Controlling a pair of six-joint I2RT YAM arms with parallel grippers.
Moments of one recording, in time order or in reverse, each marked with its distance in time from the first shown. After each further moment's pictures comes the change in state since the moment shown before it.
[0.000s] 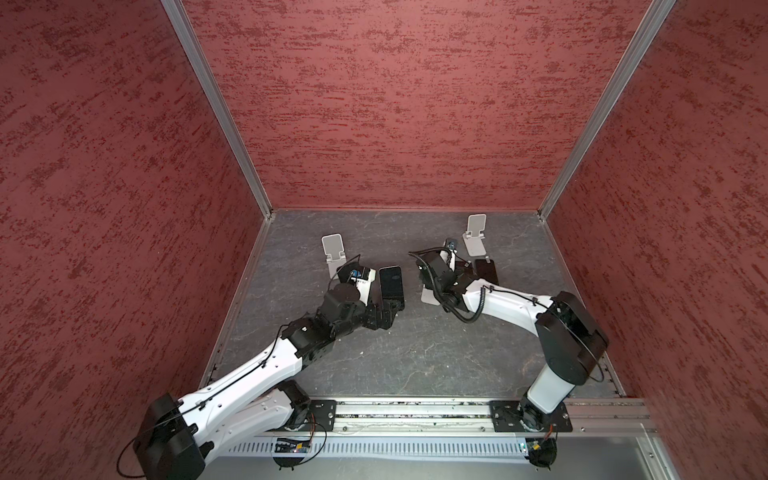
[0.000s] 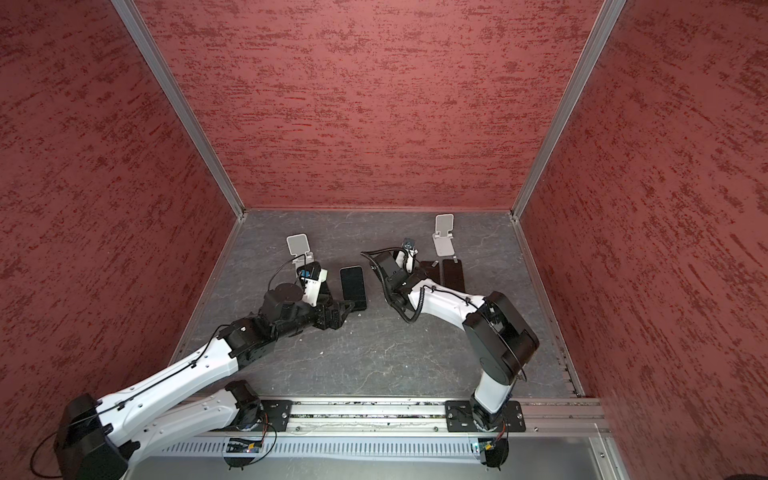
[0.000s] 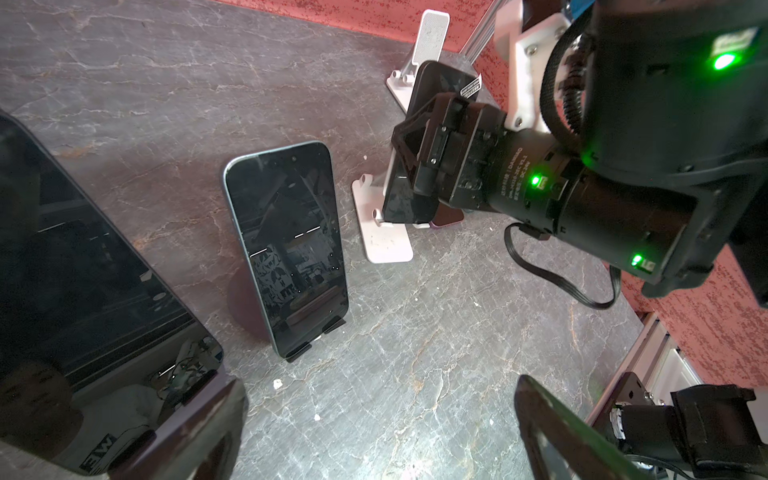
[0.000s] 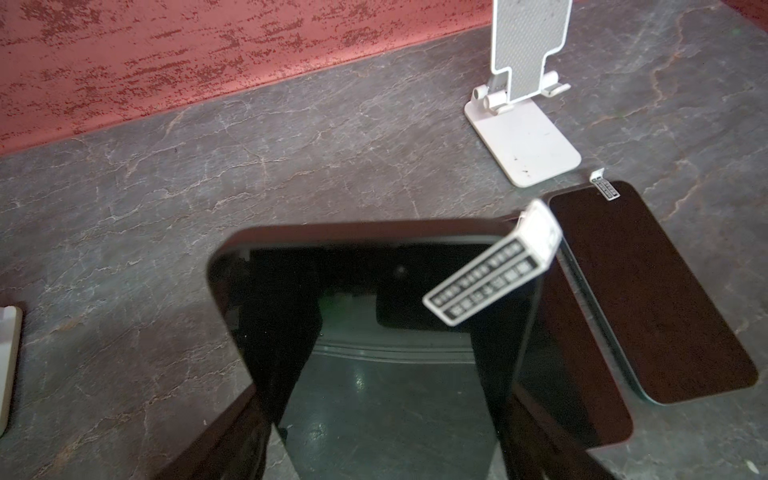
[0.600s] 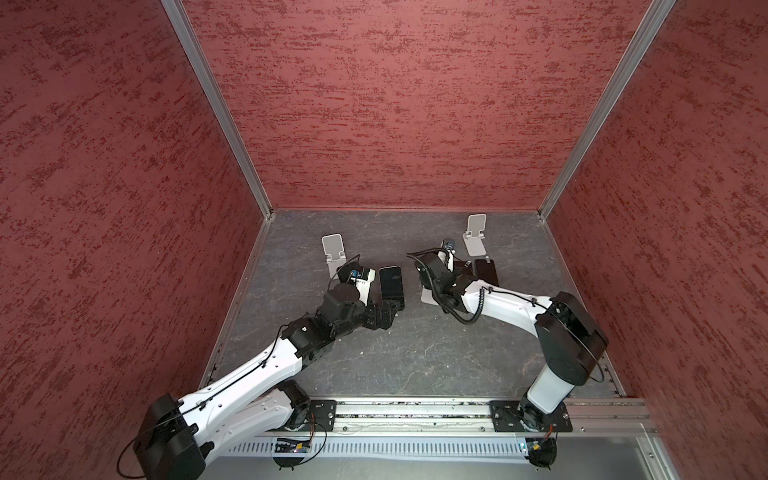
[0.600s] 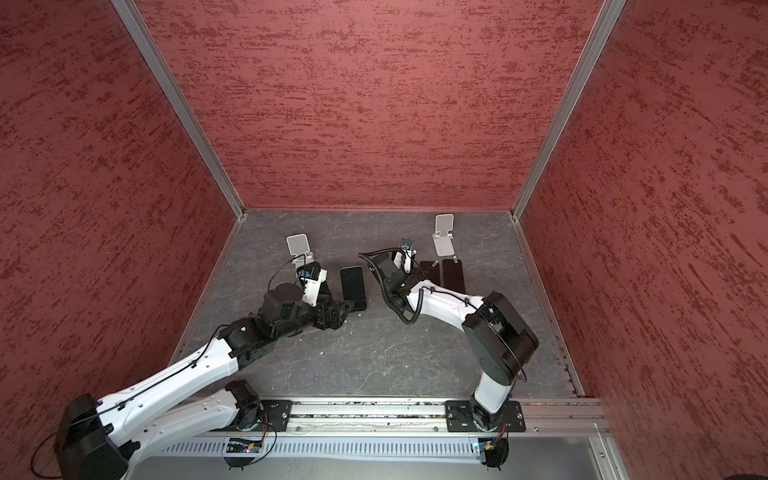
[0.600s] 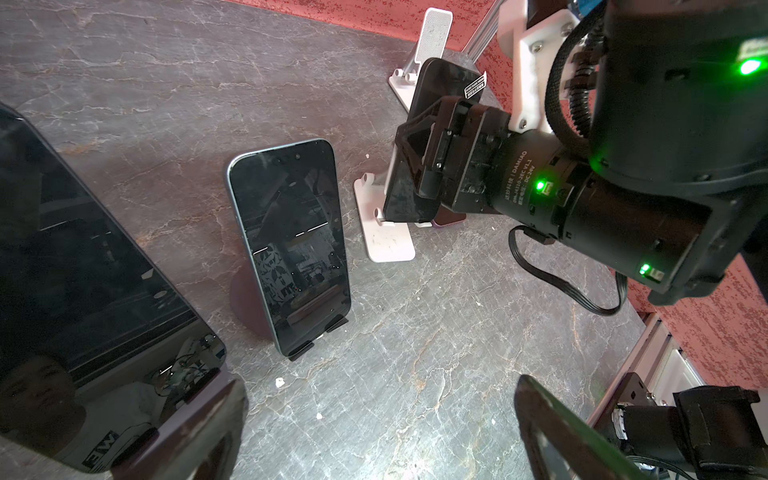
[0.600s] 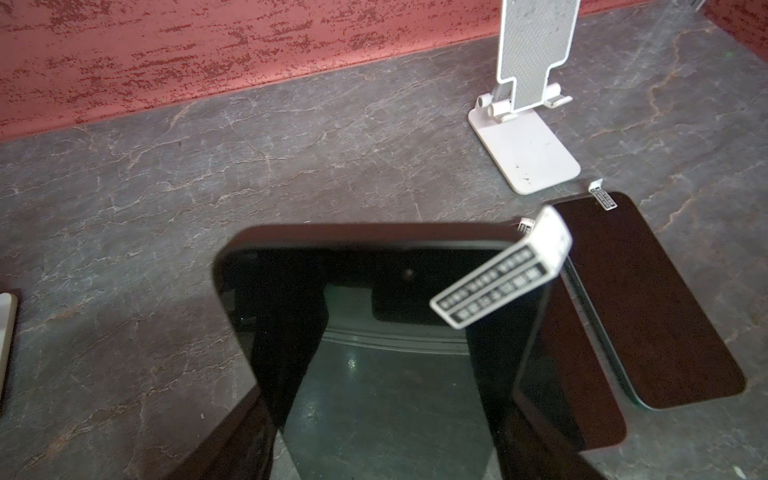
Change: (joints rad) left arm 0.004 0.000 -0.001 0.000 0.002 -0.001; right arm 0.022 0.000 0.000 0.004 0.018 -0.039
